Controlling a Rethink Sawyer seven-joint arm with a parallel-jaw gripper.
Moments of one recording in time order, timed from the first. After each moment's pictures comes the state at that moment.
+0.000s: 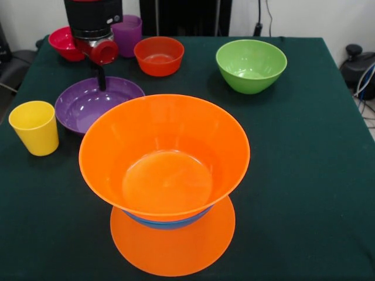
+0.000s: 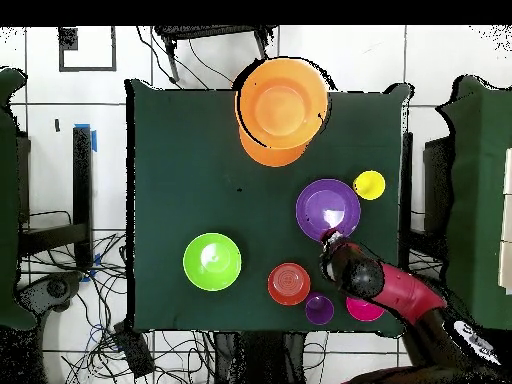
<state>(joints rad) -0.81 -0.49 0.13 1.87 -0.31 0.08 2.21</state>
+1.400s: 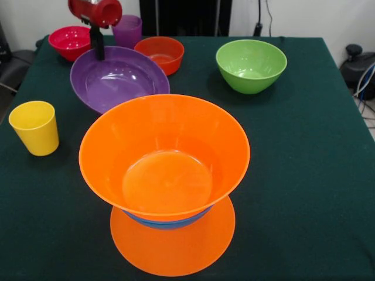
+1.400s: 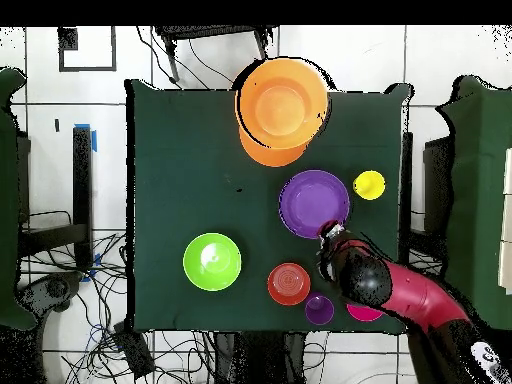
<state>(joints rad) -0.83 -0.75 0.24 1.99 -0.30 0.16 2.21</state>
